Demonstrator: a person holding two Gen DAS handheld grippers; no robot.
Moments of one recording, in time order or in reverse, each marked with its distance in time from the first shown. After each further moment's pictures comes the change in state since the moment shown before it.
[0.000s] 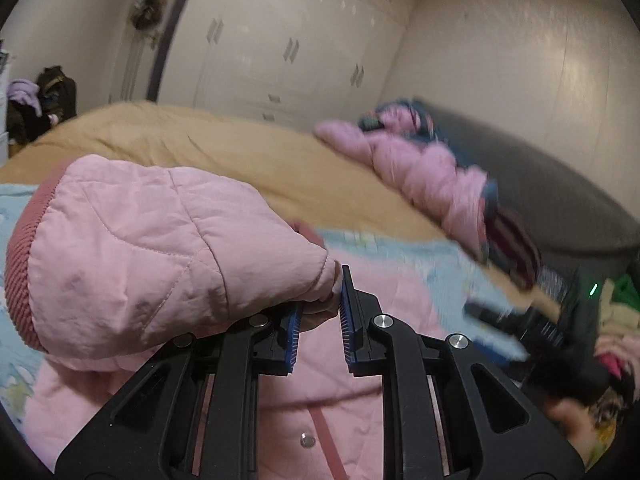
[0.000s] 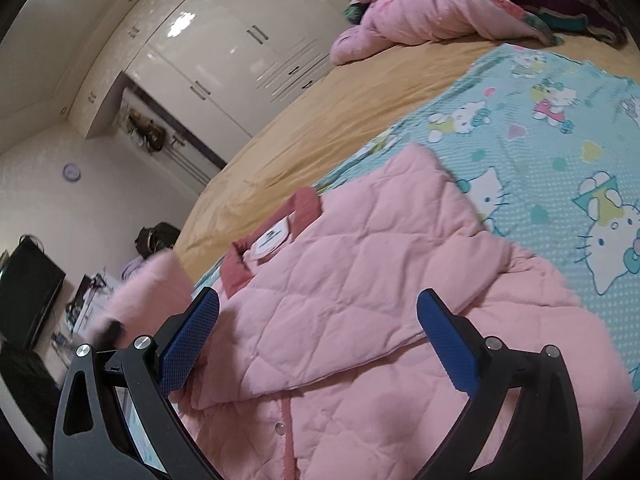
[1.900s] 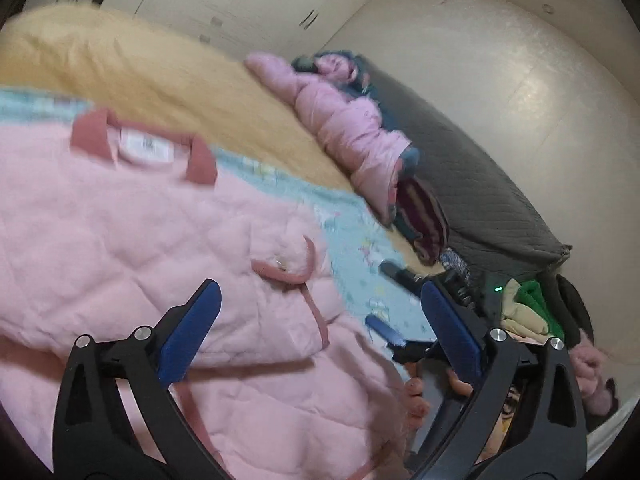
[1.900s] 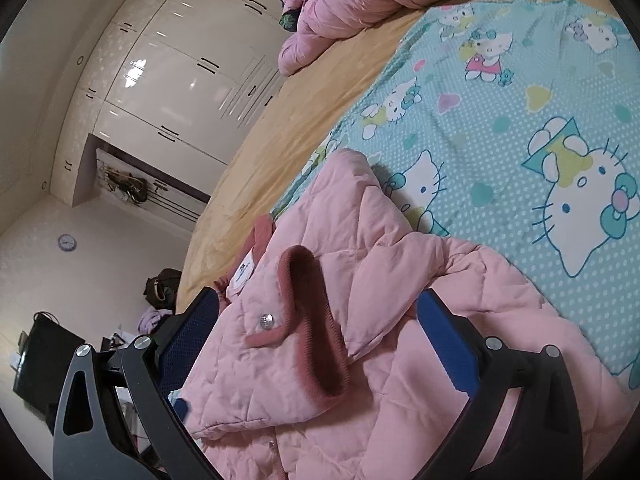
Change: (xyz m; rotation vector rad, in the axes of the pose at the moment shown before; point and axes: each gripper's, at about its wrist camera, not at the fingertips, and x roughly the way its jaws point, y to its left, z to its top) left arm 0.038 -0.040 -0.008 -0.154 0.151 -0.336; right arm -0.002 -0.069 0.013 0.236 -0.002 0.032
